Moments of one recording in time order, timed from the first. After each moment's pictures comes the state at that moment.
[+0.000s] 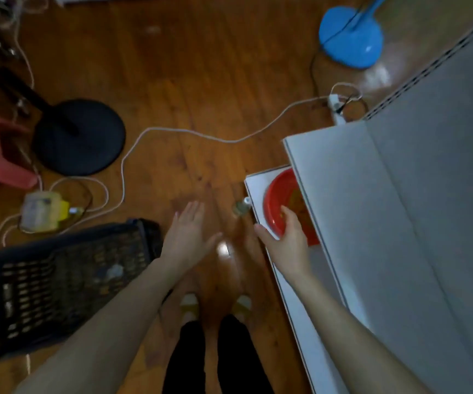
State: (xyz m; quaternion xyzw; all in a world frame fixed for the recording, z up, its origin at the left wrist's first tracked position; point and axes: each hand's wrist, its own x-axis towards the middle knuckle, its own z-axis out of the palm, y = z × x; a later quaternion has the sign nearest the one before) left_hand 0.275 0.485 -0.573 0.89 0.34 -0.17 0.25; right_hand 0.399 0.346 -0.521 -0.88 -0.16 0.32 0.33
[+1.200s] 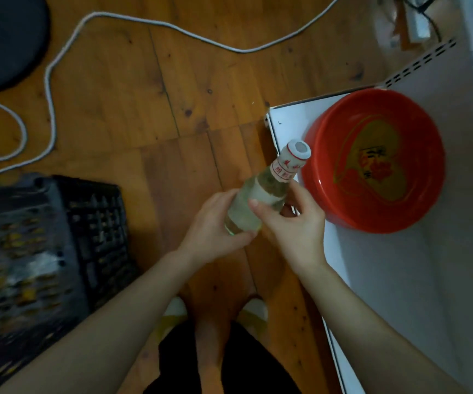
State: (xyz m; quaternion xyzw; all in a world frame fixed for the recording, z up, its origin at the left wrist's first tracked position) left_hand 0.301 0.461 -0.890 0.79 0.29 0.00 0.55; right_hand 0.403 0.368 -0.826 -0.82 -0.11 0.30 0.48
